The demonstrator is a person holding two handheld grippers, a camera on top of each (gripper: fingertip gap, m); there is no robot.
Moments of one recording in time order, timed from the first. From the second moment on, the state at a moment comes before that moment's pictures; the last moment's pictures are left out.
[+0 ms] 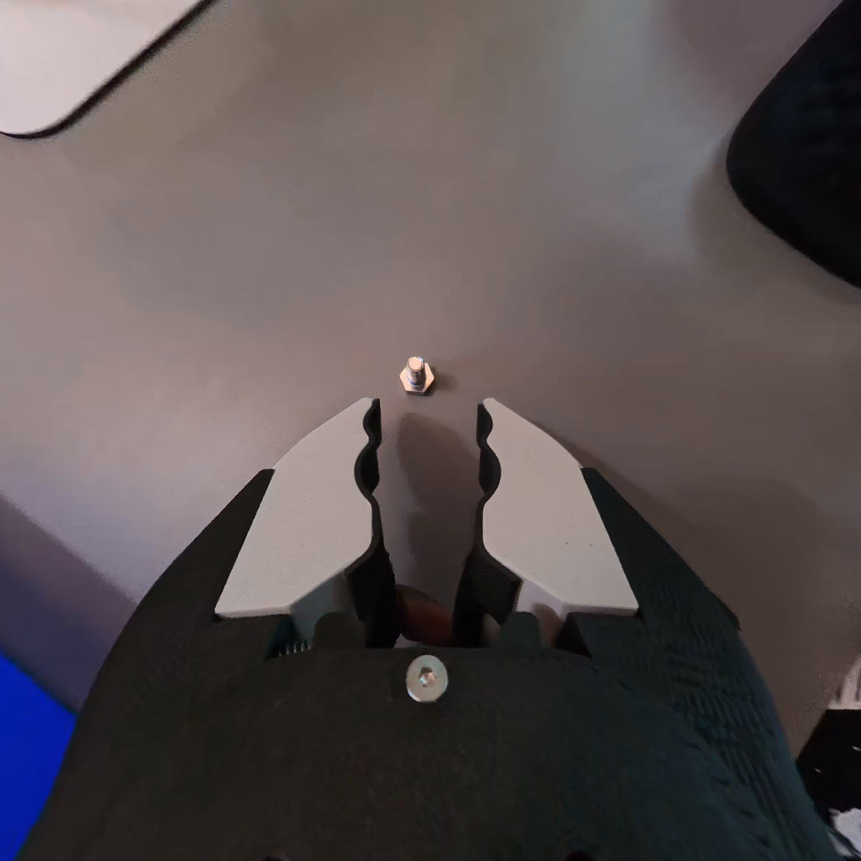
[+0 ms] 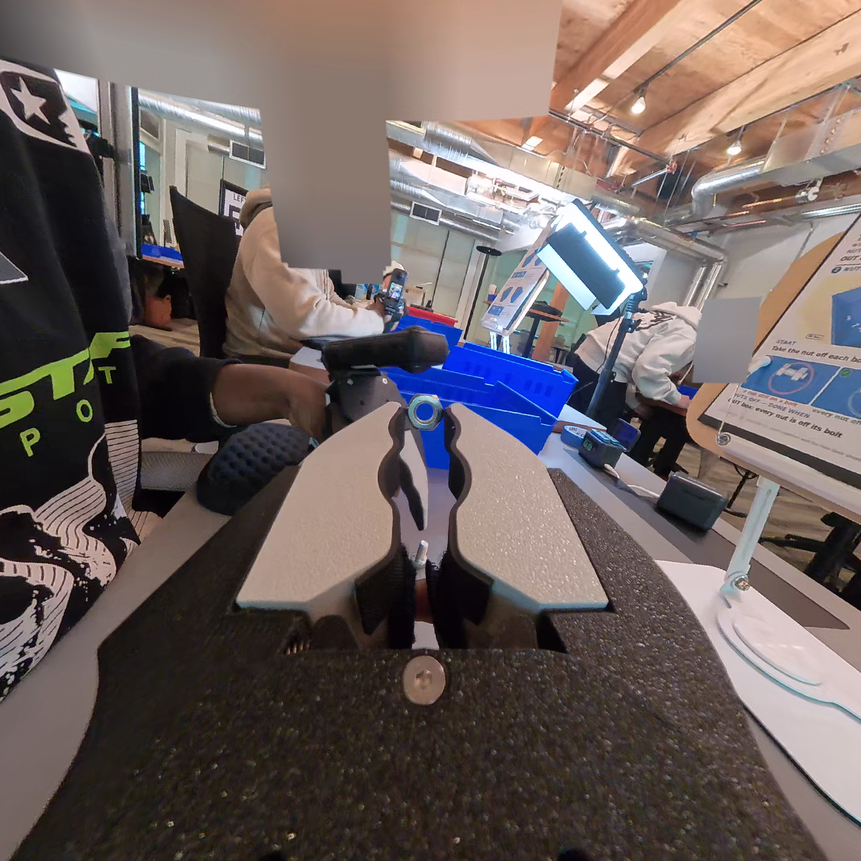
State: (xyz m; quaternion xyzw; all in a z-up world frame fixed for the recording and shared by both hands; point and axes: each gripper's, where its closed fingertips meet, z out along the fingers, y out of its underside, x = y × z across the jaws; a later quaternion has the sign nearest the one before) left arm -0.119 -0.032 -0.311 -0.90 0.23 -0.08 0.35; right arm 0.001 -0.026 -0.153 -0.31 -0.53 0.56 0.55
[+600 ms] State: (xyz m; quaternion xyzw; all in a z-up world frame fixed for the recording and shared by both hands) left arm -0.109 -0.015 -0.326 -0.89 0.28 -0.11 0.34; right arm 0.001 -0.019 -0.155 -0.32 -0.54 0.55 0.55
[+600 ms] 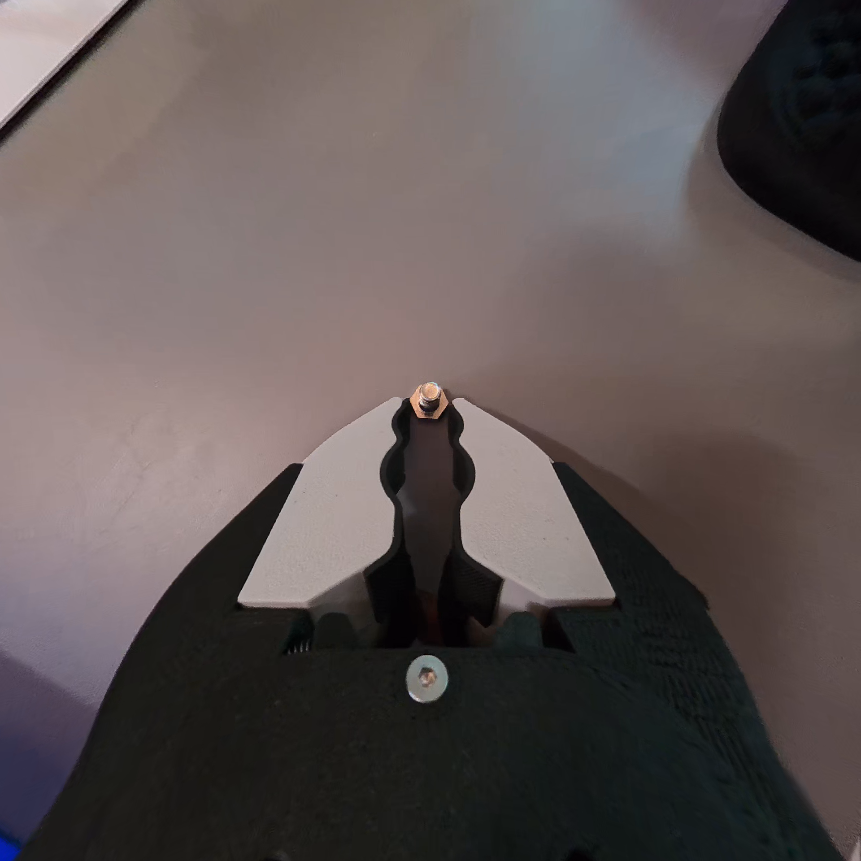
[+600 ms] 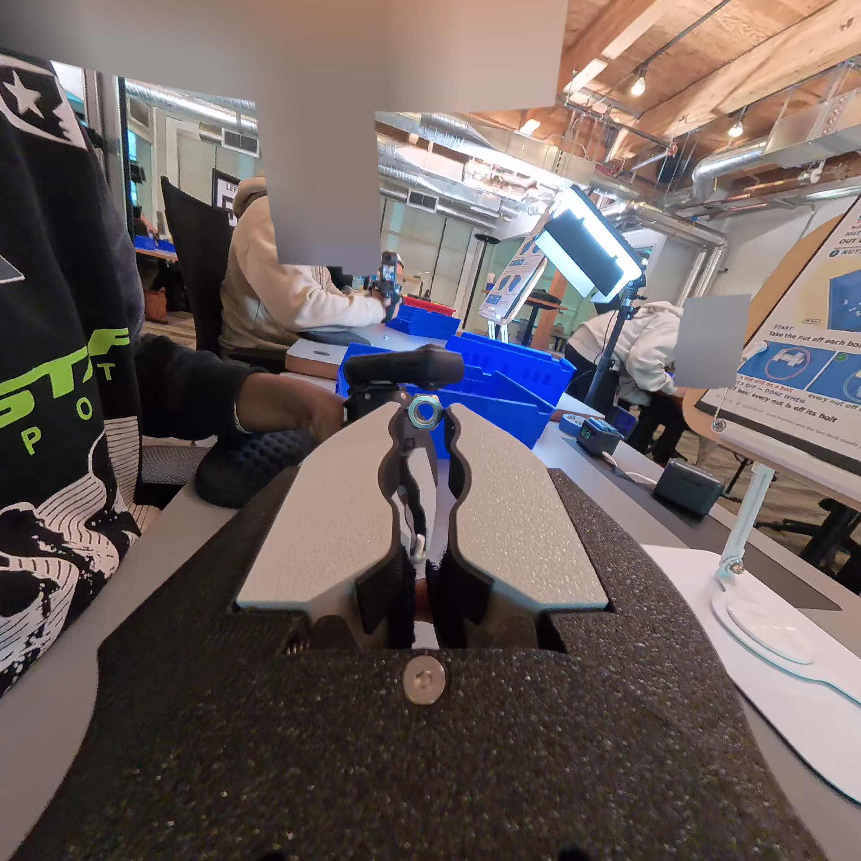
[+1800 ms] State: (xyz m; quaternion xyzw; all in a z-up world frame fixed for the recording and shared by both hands) left arm -0.043 -0.026 -0.301 -0.81 0.39 -0.14 0.41; right arm -0.039 -0.025 -0.268 -0.63 -0.62 0.31 0.36
